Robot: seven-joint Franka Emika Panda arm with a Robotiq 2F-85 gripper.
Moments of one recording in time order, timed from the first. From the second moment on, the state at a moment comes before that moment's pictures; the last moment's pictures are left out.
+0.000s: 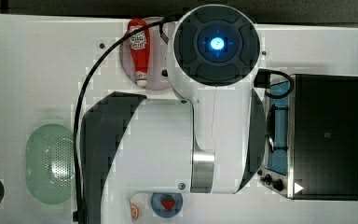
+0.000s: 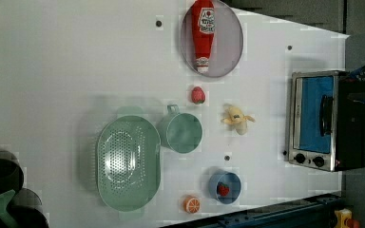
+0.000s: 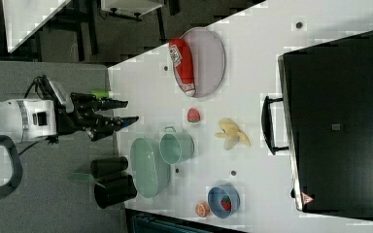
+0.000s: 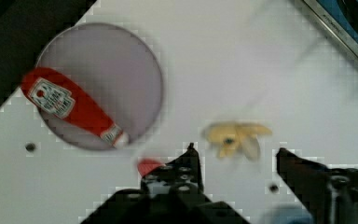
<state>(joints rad) 0.00 -0.03 -0.02 -1.79 -0.01 0.20 0.04</state>
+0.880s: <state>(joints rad) -0.02 -0.17 -0.06 -2.13 0.01 0.34 -0.05</state>
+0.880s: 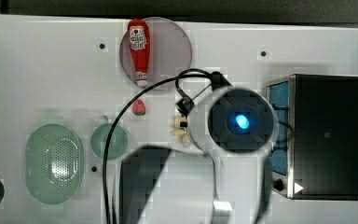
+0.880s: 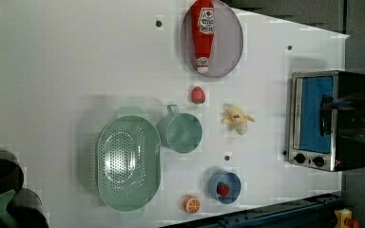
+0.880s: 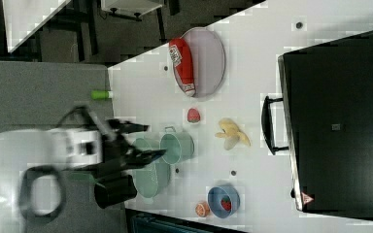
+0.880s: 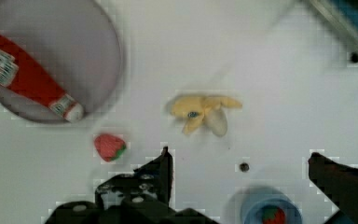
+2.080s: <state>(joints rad) -0.01 0.38 -0.01 -2.40 0.00 1.07 -0.69</state>
